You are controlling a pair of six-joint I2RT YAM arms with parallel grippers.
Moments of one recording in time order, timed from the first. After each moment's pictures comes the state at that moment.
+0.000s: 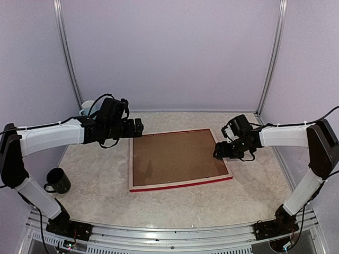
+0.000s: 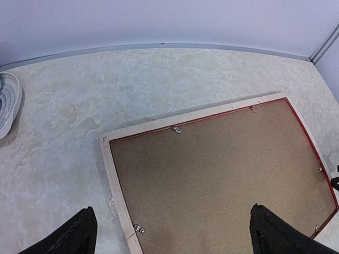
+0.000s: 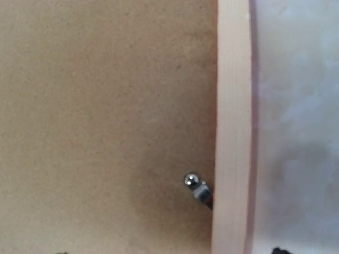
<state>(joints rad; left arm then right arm) -0.67 1.53 1.11 -0.21 -0.30 -0.42 0.45 1.62 0.95 -0.31 -0.06 0.33</state>
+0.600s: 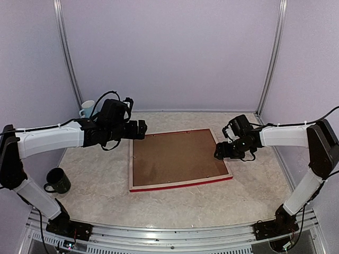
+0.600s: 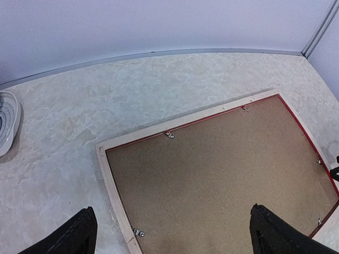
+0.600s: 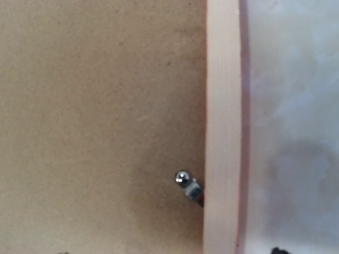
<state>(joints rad) -0.71 1.51 1.09 -0.16 -0.31 -0.33 0.45 1.62 0.95 -0.32 -0.06 0.33</state>
